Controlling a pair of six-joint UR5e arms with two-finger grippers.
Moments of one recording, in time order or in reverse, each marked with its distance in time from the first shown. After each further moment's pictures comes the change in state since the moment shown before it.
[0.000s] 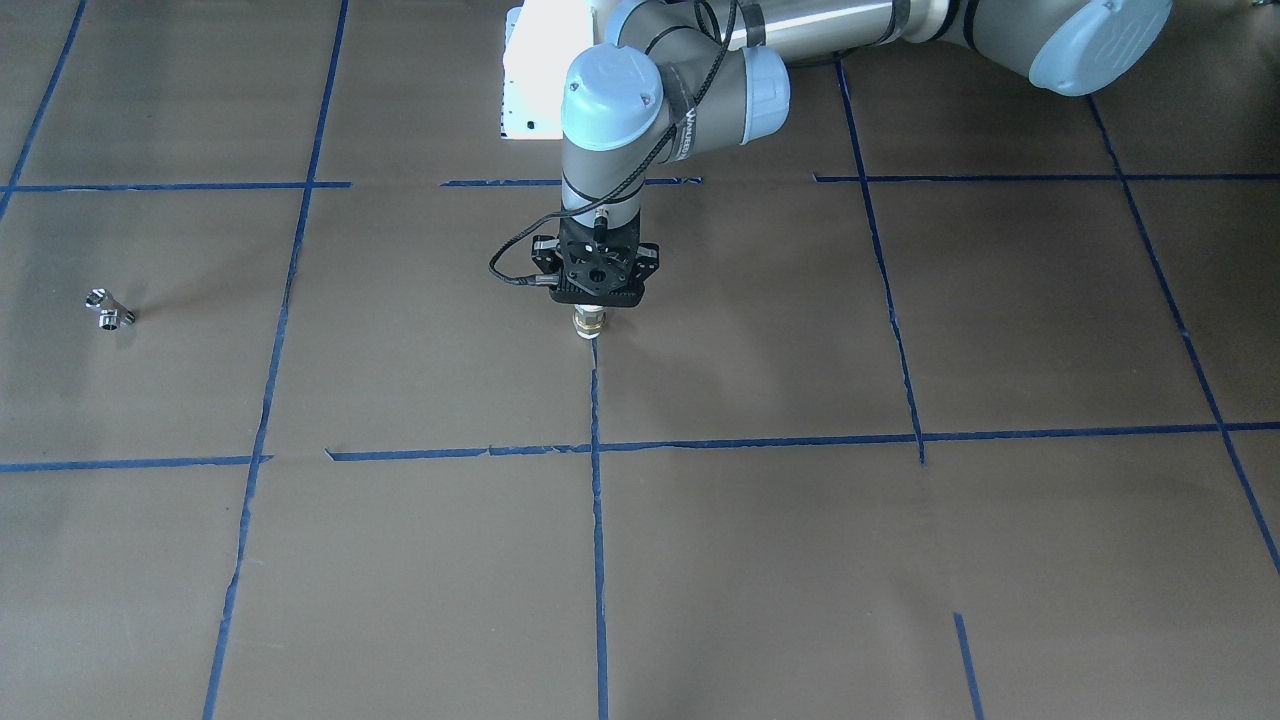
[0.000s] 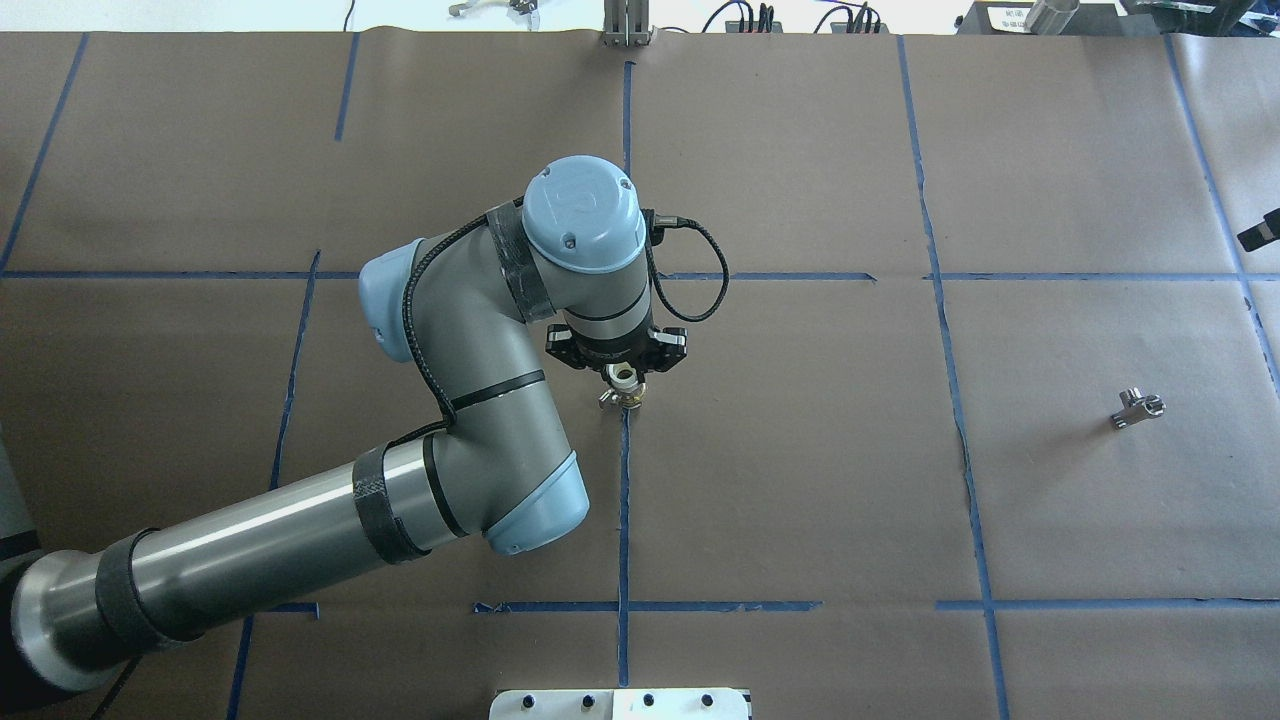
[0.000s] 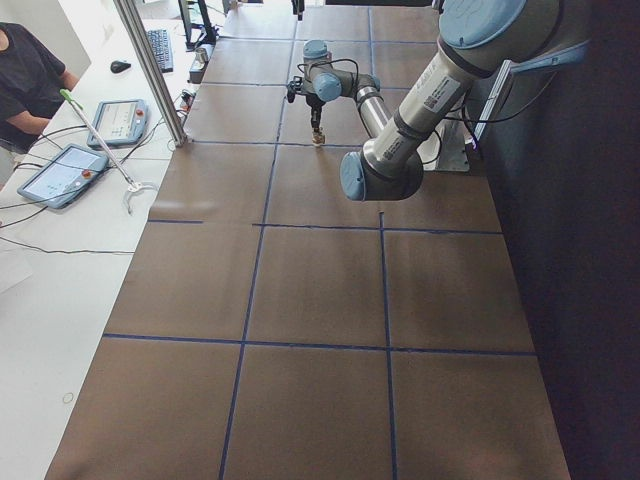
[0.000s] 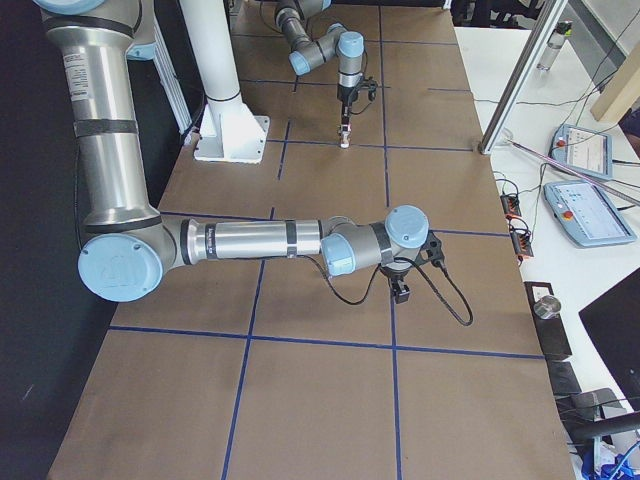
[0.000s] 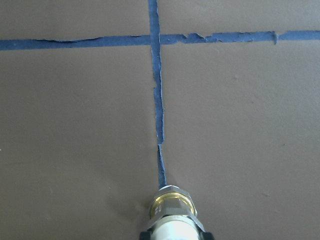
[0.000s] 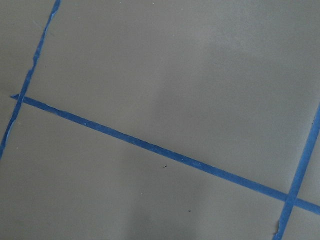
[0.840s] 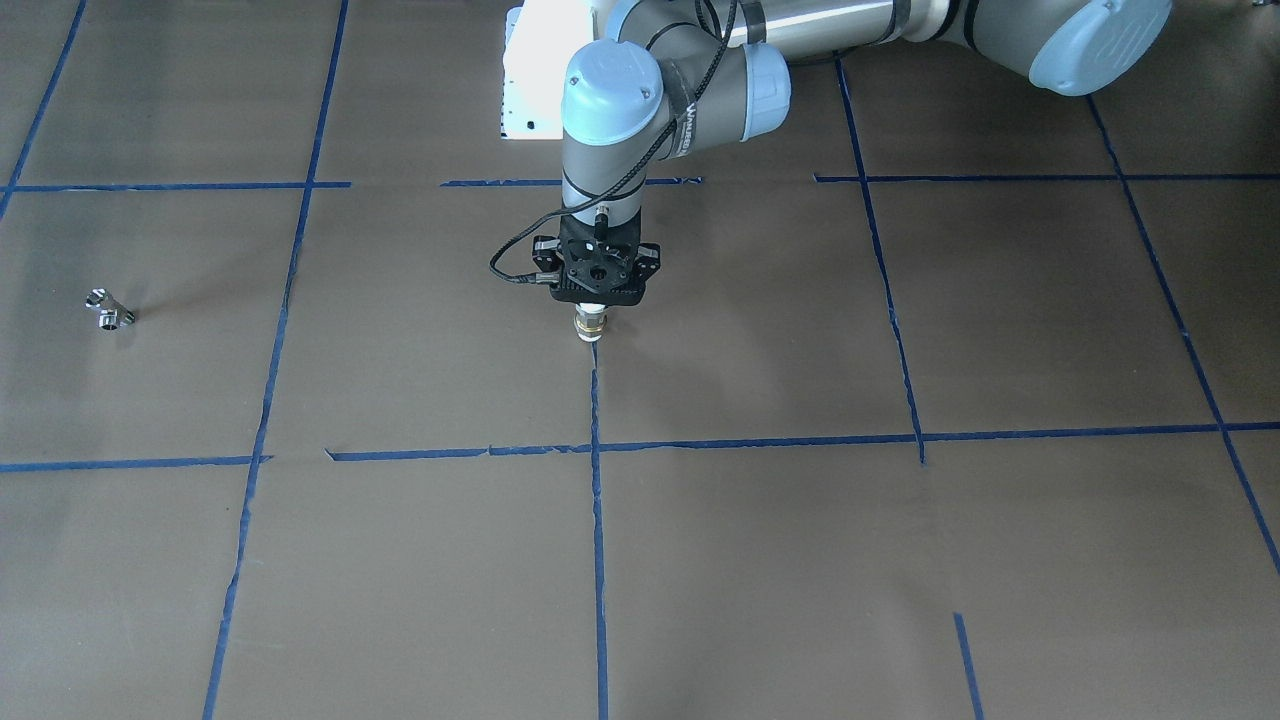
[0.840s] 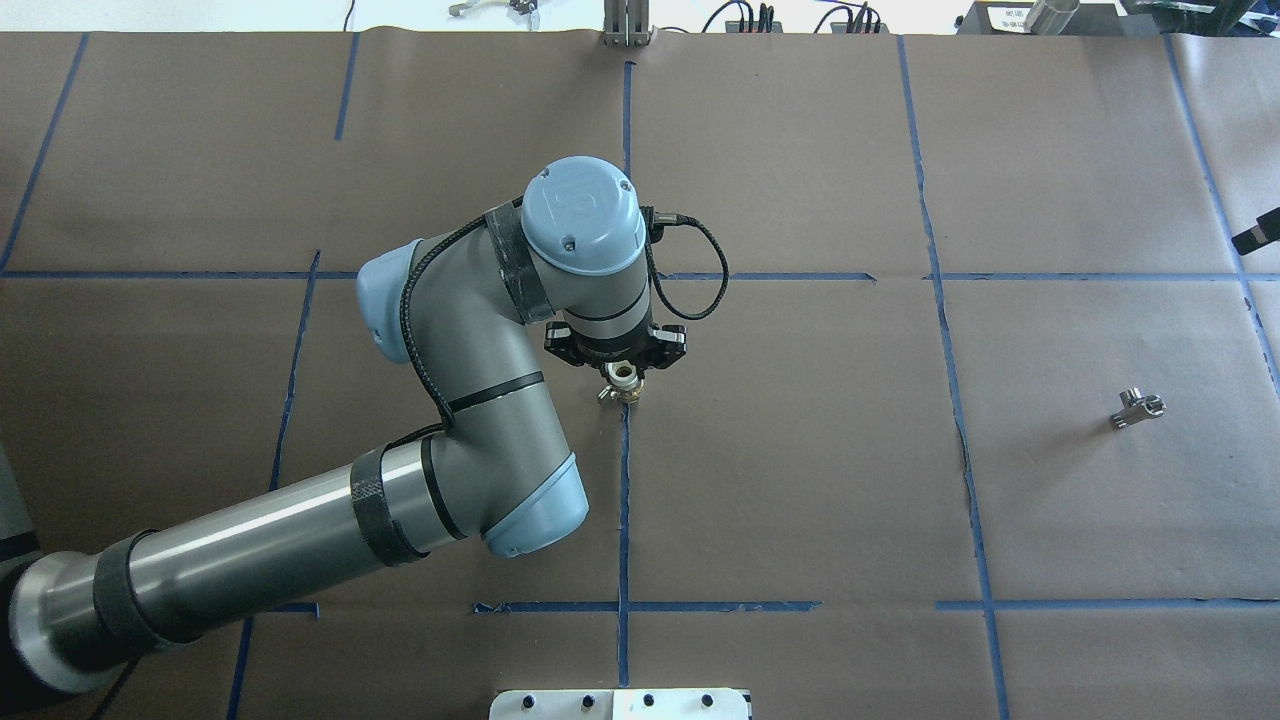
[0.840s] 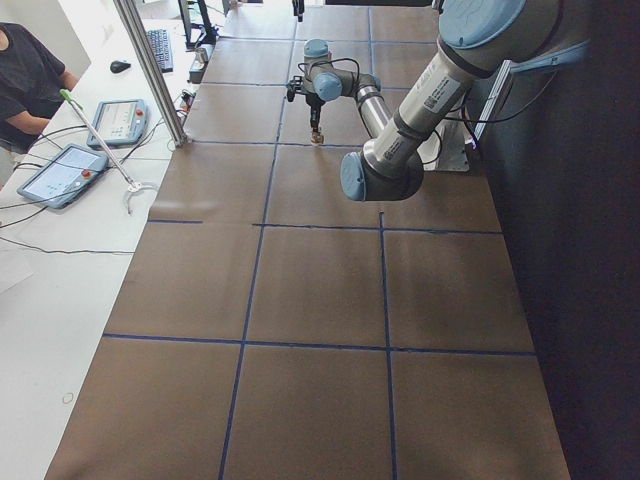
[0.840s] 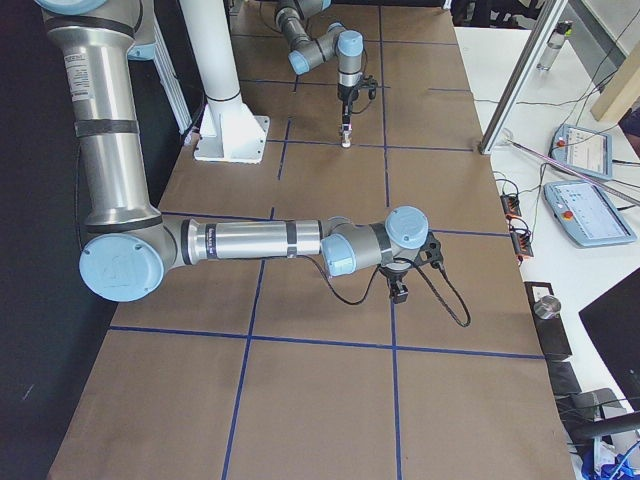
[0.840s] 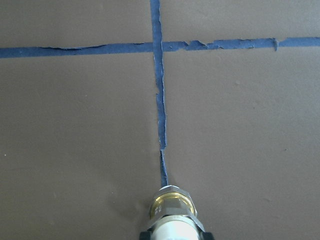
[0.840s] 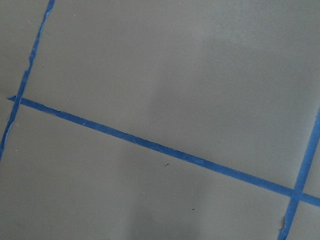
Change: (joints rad) left arm 0.001 0.002 -0.009 0.003 0.015 -0.013; right arm -0.012 0.000 -0.004 0.000 0.000 0.038
